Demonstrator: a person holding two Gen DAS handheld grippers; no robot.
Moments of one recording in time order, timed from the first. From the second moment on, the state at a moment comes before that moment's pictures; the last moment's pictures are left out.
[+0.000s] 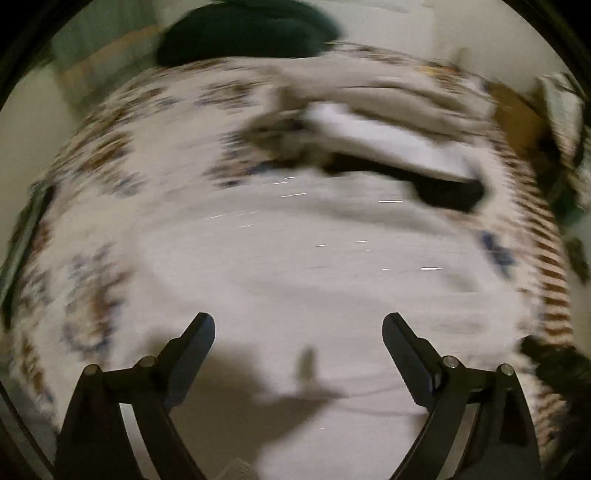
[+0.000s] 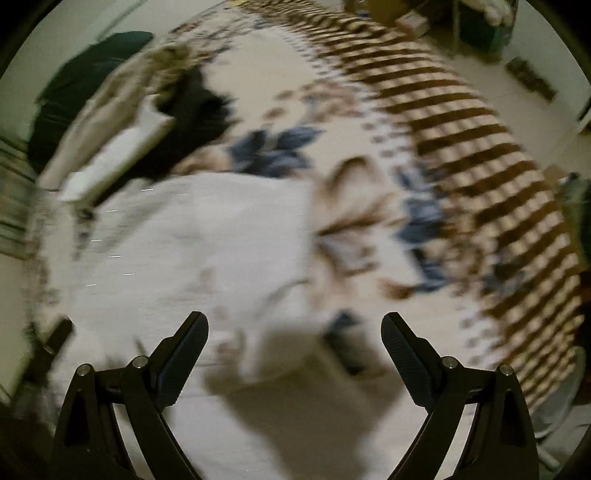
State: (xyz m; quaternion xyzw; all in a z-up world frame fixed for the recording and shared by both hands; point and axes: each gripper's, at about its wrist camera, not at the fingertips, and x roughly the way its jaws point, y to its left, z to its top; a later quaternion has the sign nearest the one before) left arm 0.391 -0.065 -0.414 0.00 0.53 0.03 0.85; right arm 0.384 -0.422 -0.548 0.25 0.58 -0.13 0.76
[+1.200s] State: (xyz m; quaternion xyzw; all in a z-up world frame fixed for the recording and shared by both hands) left arm 0.440 0.072 -0.473 -0.05 0.56 0.13 0.82; right arm 0.400 -0.447 -0.601 0.22 0.63 -0.19 0.72
